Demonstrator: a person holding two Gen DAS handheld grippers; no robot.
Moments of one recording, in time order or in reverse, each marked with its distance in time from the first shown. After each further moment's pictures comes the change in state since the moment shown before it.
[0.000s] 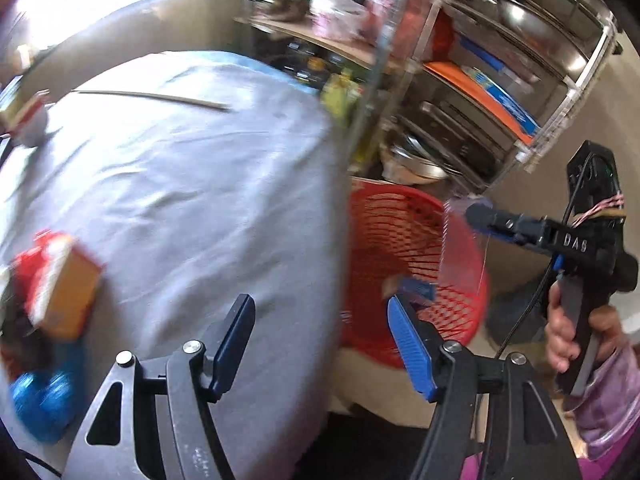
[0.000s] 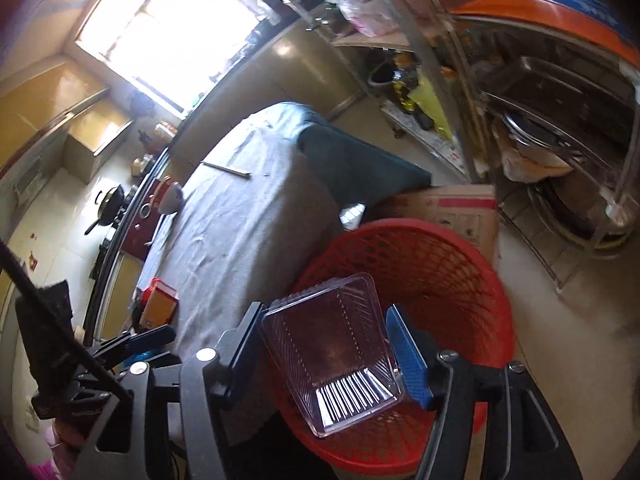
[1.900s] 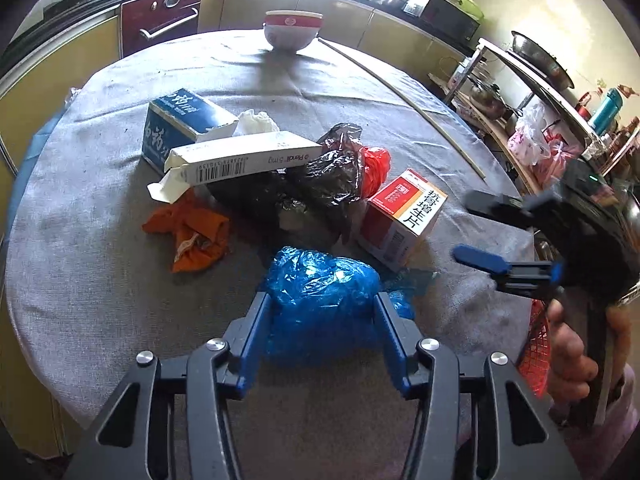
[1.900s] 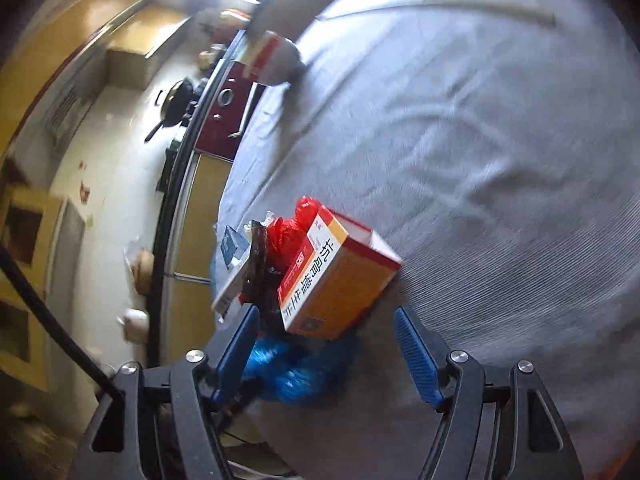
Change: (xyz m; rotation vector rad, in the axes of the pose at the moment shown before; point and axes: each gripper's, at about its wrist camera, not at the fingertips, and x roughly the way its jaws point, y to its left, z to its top) left arm -0.069 0.233 -0.112 -0.570 -0.164 0.151; right arm 0.228 0.250 -0.024 -0.013 0.460 0.327
